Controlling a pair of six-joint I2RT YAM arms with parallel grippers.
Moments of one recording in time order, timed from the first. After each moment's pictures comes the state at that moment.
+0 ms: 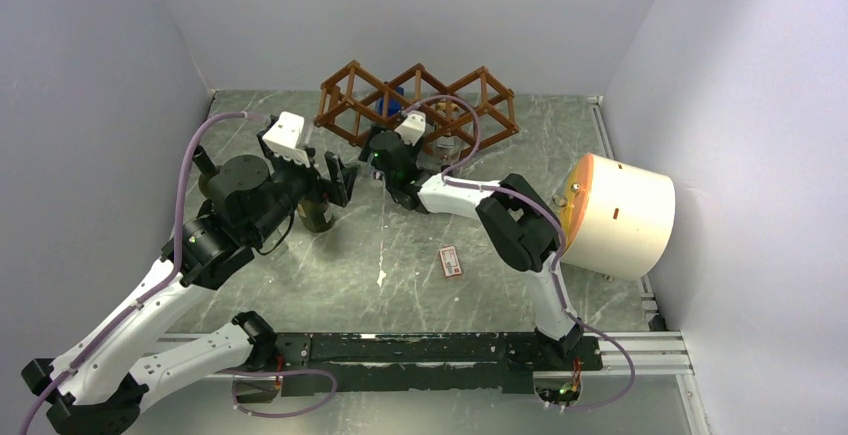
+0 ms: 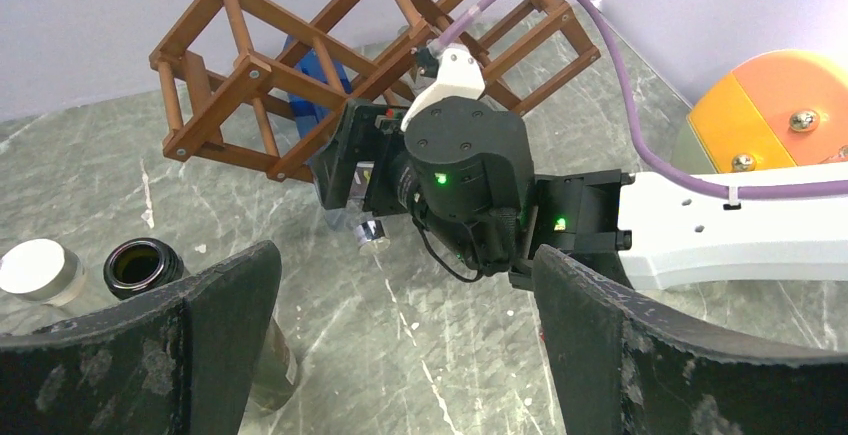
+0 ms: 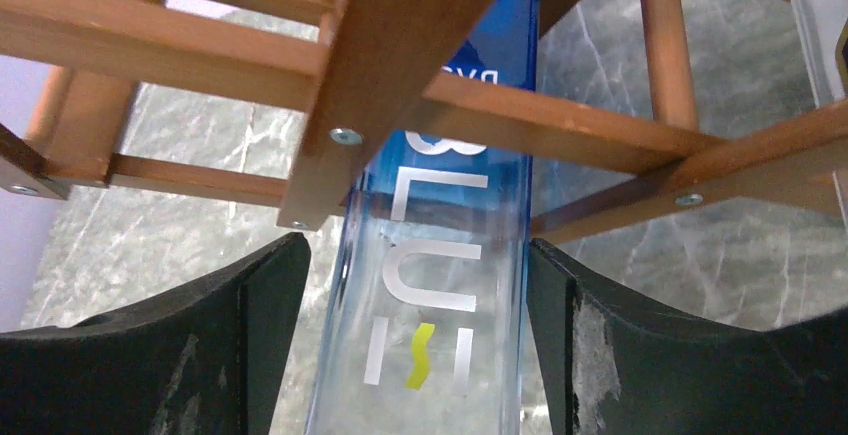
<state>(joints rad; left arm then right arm) -0.75 0.83 1.07 -0.36 -0.27 -0.18 0.81 2.13 1.44 0.32 0.59 0.68</state>
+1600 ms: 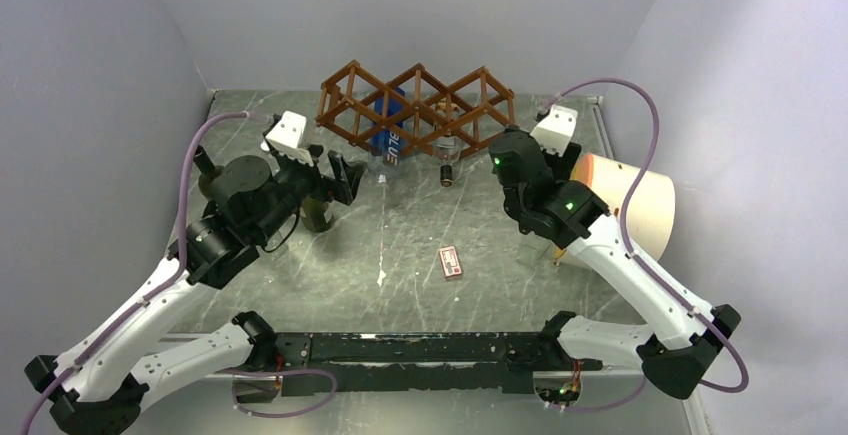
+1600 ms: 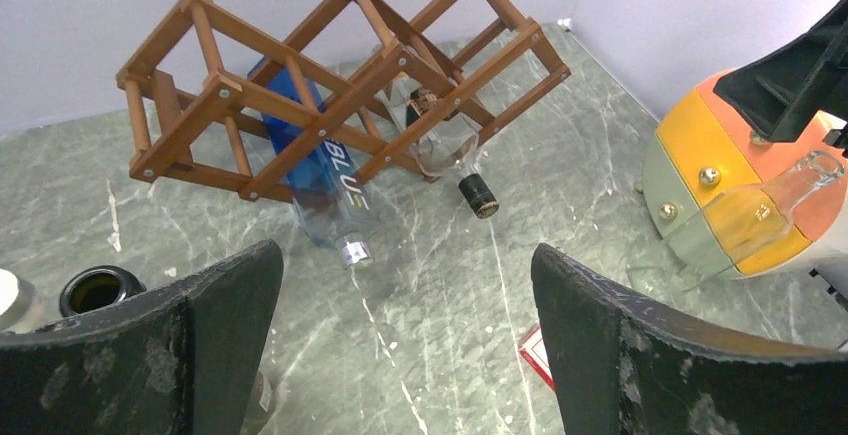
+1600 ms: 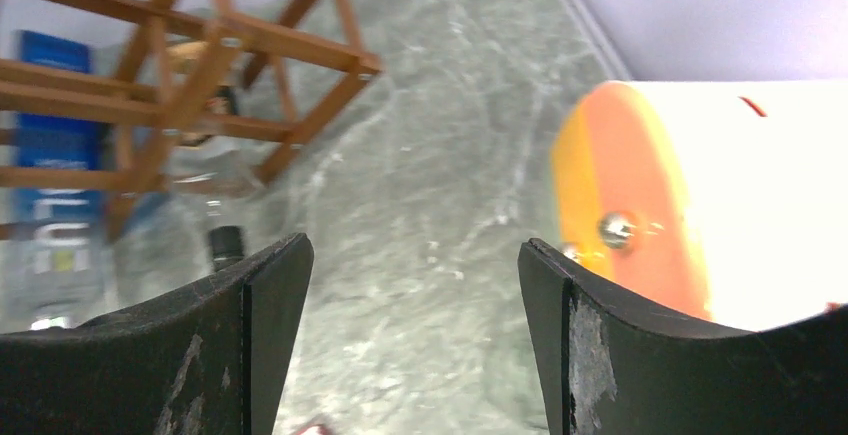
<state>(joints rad) -0.75 0.83 1.04 -0.28 -0.24 -0.20 0.75 1.11 1.24 -0.69 0.99 0.52</state>
